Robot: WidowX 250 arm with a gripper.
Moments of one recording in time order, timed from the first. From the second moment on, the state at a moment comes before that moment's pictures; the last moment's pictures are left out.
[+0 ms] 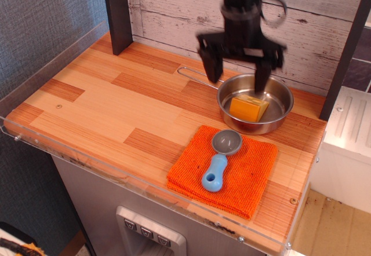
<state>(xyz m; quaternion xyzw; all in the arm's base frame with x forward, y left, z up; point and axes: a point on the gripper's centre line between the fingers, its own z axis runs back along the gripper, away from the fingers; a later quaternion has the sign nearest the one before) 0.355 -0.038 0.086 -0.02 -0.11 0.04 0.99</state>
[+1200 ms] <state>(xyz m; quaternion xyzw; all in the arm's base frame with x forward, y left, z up) 0.266 0.058 0.126 -0.01 -0.06 0.01 1.00</state>
